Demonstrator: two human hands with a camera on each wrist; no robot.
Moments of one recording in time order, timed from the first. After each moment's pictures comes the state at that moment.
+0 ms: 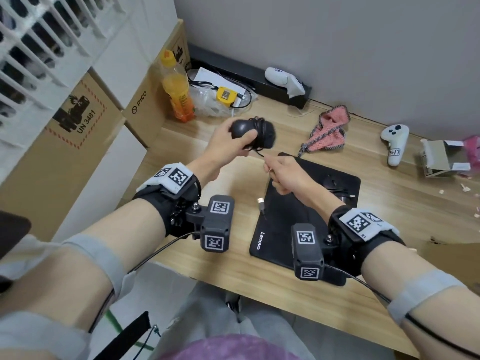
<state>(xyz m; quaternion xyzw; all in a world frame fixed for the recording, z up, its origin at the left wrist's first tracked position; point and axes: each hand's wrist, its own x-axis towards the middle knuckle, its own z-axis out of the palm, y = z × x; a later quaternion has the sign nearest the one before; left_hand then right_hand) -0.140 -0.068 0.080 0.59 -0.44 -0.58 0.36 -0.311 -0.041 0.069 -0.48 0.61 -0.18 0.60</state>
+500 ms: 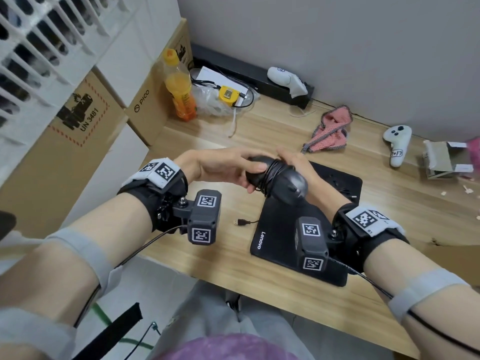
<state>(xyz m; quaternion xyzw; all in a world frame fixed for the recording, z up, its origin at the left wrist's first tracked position) -0.125 -0.056 0.101 0.31 -0.49 -0.81 0.08 -0.322 -0.049 0.059 -0.41 0.62 -0.26 0.61</state>
